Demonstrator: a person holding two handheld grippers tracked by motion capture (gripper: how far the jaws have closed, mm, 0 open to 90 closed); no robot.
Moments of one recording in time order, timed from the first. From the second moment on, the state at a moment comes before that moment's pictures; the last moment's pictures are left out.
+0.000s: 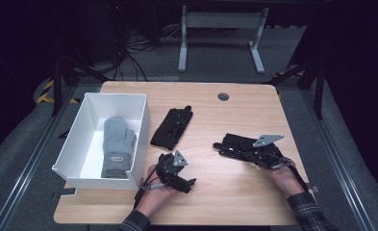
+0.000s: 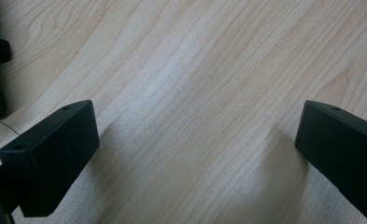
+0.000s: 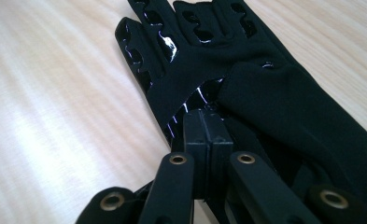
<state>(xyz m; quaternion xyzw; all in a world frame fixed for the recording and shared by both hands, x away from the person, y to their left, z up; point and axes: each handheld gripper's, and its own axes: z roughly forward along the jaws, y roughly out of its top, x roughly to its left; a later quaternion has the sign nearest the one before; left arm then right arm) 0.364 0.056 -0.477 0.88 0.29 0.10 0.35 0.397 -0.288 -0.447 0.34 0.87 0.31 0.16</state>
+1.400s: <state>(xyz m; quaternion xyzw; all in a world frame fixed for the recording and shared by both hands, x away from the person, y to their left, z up) 0.365 0.056 -0.476 0.88 0.29 0.10 0.35 0.336 -0.245 -0.452 0.22 0.91 0.34 0.06</state>
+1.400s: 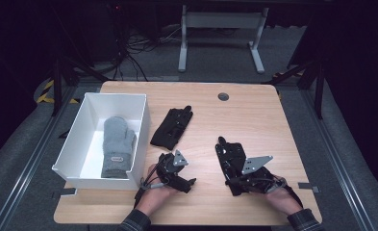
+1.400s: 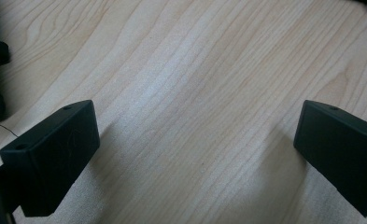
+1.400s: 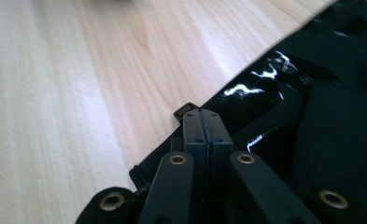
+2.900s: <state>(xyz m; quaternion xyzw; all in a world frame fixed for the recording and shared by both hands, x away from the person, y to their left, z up) 0.459 0.051 -0.457 0.83 0.43 0.11 0.34 0.352 -0.279 -0.443 0.28 0.88 0.37 0.12</state>
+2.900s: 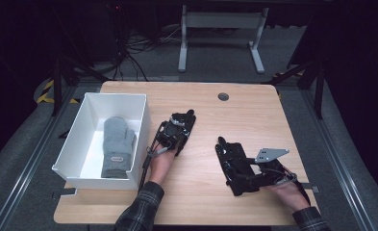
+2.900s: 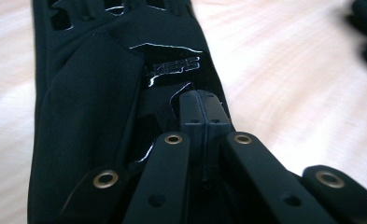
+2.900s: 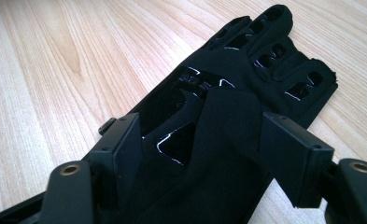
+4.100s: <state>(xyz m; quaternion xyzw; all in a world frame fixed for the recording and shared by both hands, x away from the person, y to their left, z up) 0.374 0.059 -0.439 0.85 0.37 0.09 0.37 0.354 -0.295 -0.441 0.30 0.87 0.37 0.12</state>
